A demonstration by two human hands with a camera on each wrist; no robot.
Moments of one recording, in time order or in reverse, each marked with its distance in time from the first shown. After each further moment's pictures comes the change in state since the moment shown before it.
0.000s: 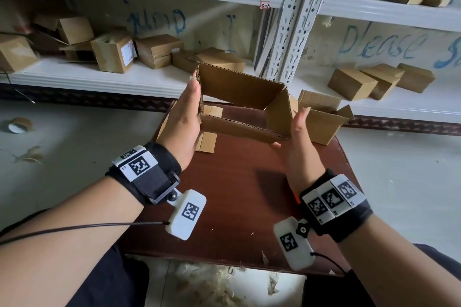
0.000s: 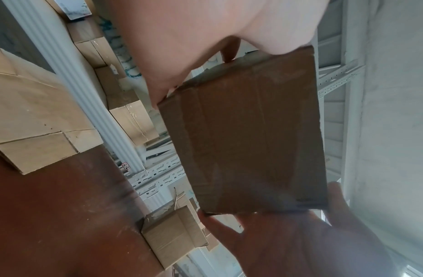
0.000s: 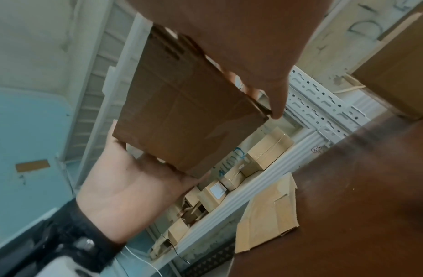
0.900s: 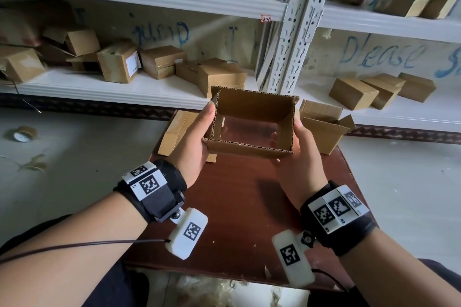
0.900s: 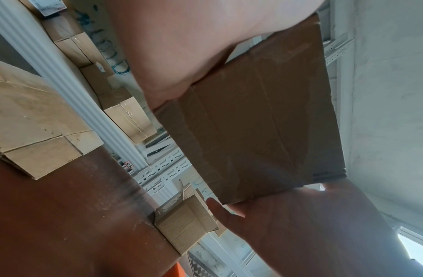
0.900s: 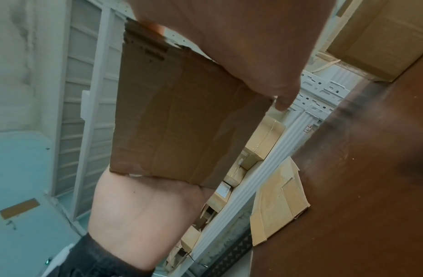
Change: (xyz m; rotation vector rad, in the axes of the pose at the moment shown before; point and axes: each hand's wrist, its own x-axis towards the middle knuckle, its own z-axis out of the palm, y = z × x) left_hand -0.018 0.040 0.023 -0.570 -0.046 -0.322; right_hand -0.003 -0.006 0.001 0.336 -0.051 0.007
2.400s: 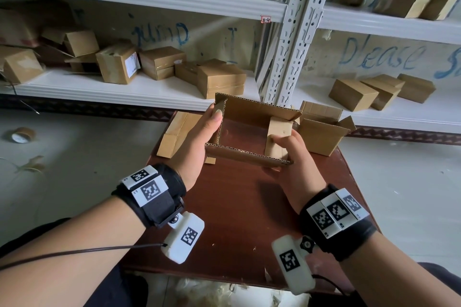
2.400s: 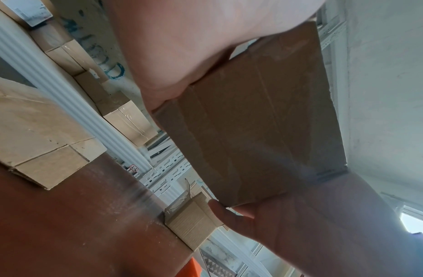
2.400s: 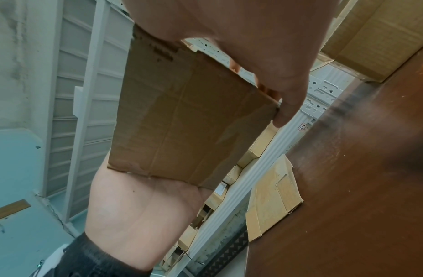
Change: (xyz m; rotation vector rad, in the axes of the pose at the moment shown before) left_hand 0.013 -0.019 -0.022 0.213 -0.106 0.048; right_hand 0.011 0.018 -0.019 -0.232 0.114 0.105
